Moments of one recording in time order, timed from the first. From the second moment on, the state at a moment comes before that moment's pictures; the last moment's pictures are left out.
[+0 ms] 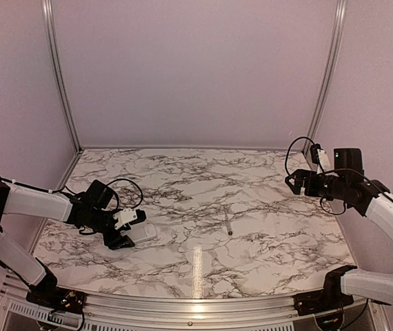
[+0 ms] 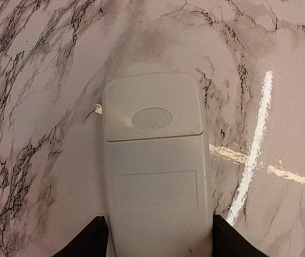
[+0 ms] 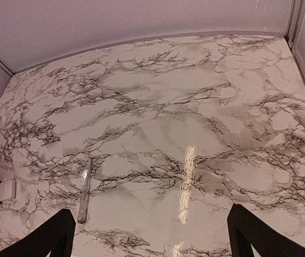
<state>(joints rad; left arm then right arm) -0.54 1.49 0.61 -0.18 0.30 0.64 0.17 0.93 0.77 -0.44 -0.19 0.24</state>
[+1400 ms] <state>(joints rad) -0.79 1.42 0.81 -0.17 0.28 0.48 0.36 1.22 0.76 -0.20 -0.64 0.50</state>
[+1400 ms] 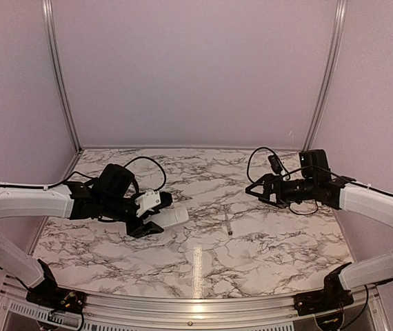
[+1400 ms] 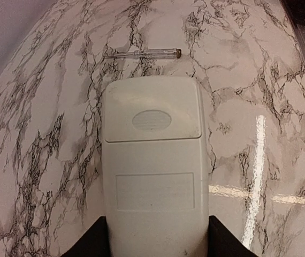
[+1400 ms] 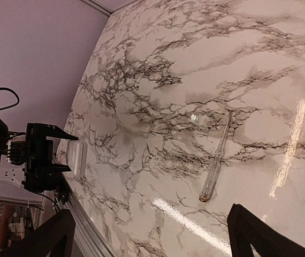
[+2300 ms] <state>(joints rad) -0.99 1.55 1.07 -0.19 0.23 0.44 0.59 1.52 0.91 0.02 -0.89 0.72</state>
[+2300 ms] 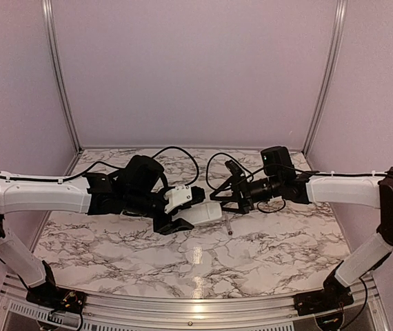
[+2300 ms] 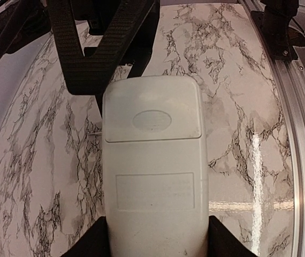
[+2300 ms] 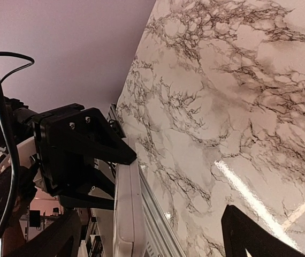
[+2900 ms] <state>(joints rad) -1.00 1.59 1.10 -0.19 0.17 0.42 0.65 1.55 0.96 -0.03 -0.96 0.71</state>
